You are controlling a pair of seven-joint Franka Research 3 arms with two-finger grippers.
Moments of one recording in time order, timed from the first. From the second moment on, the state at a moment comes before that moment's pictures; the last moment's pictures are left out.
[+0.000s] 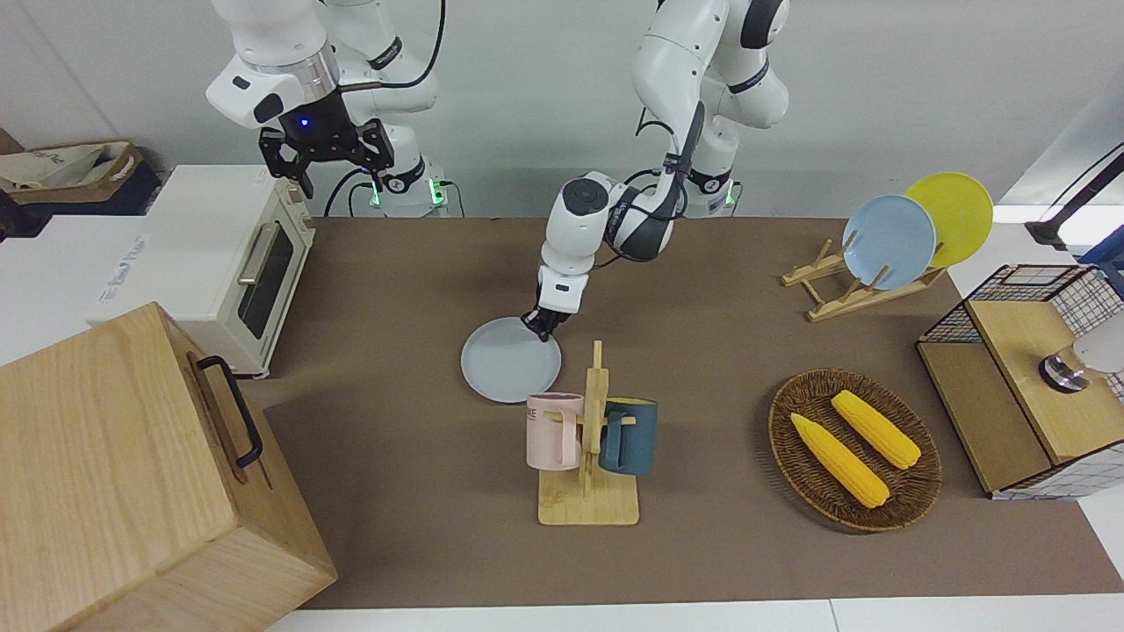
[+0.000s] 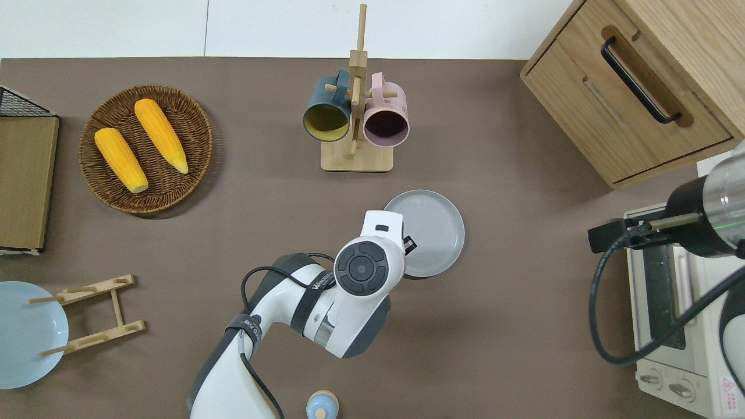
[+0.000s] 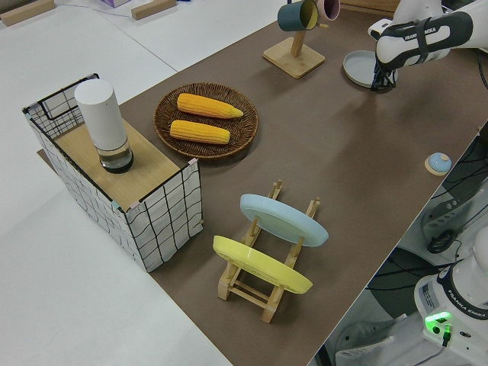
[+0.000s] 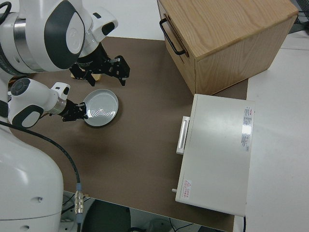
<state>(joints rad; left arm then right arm) -0.70 0.39 -0.02 -1.95 -0.17 2.51 -1.20 0.02 -0.01 0.12 -1.48 0.00 1.39 0.03</state>
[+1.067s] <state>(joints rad) -0.85 0.50 -0.02 -1.79 -0.01 2.49 -1.42 0.02 -0.01 0.12 -1.48 0.00 1.39 0.03</state>
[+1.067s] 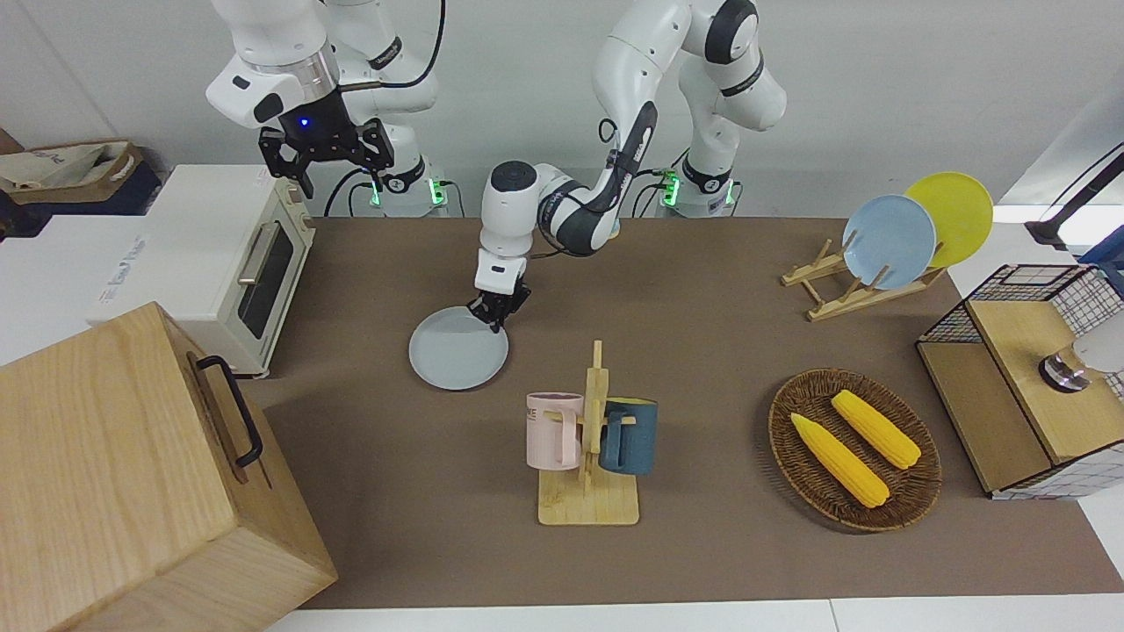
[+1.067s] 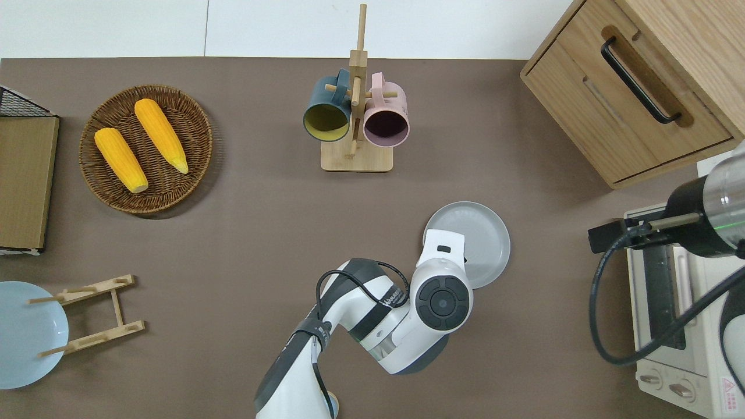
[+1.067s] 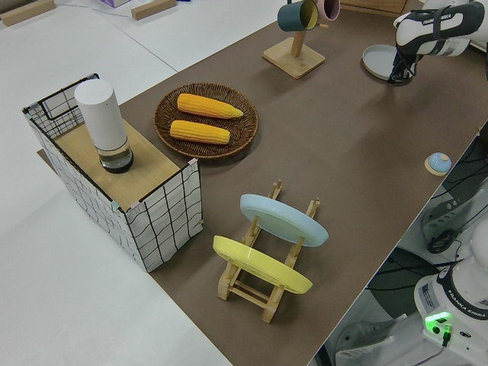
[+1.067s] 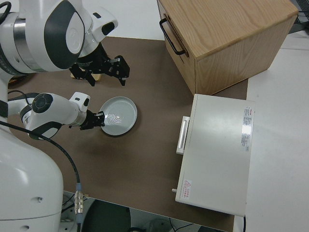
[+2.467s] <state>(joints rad) -0.80 0.56 0.00 -1.58 -0.01 2.24 -1.41 0.02 -0.01 0.12 -1.48 0.00 1.39 0.03</state>
